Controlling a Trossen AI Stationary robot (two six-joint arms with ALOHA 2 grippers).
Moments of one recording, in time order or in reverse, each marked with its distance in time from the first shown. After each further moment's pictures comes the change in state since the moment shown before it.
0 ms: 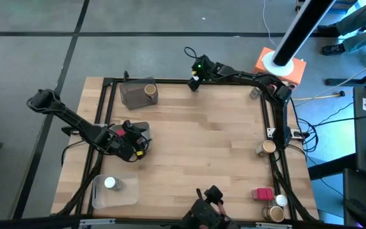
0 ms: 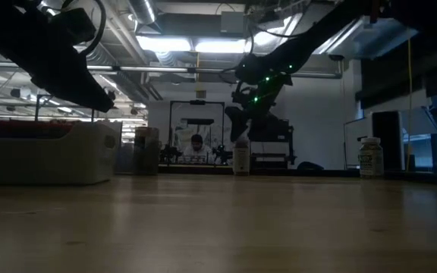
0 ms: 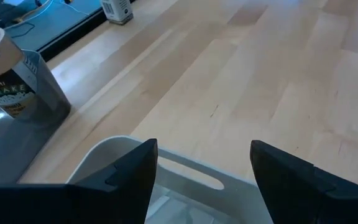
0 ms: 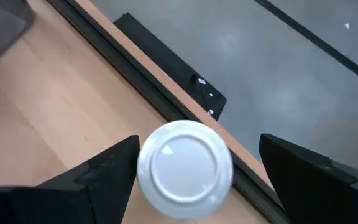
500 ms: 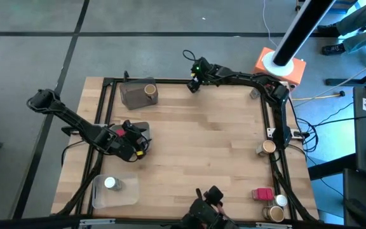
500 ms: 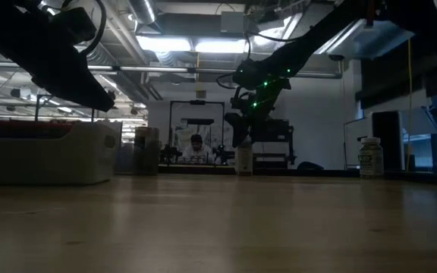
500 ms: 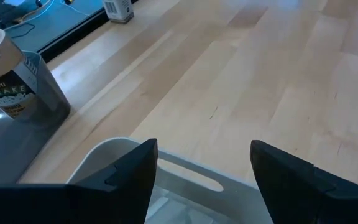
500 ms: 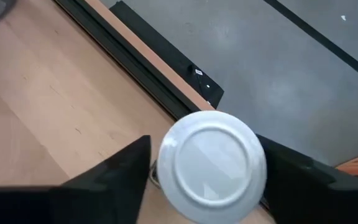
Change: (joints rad) left arm 0.000 0.000 0.000 0.005 -0.003 -0.001; right arm 0.000 0.025 0.000 -0.012 0.026 0.005
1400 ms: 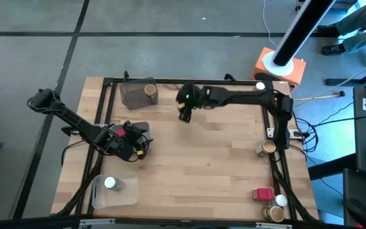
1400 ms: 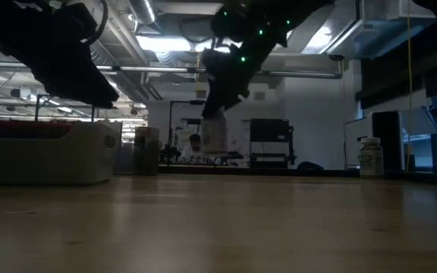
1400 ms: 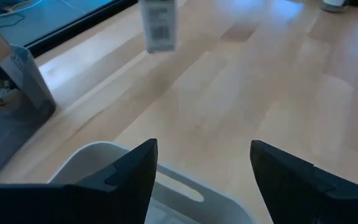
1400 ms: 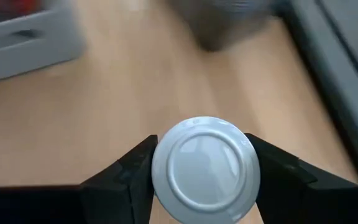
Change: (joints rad) left arm -0.016 0.000 0.000 0.056 0.000 -0.051; right arm 0.384 -0.129 -0.001 -0.093 -0.076 -0.136
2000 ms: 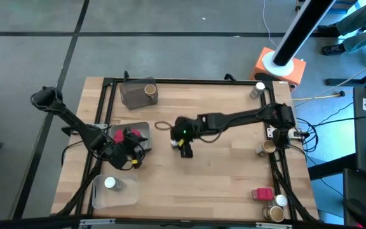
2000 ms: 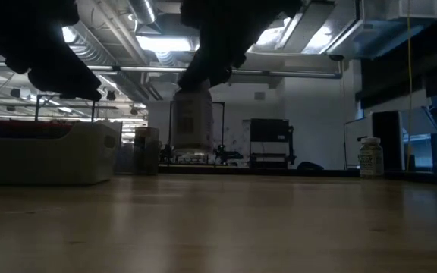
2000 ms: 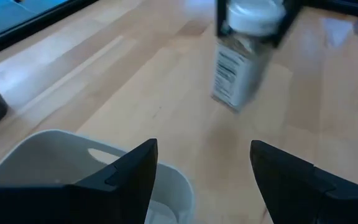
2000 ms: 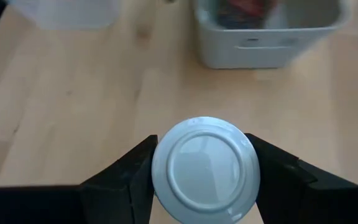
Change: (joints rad) left arm -0.139 0.000 0.000 0.026 0.001 -0.025; right arm 0.304 0.013 0.001 0.011 -0.180 0.010
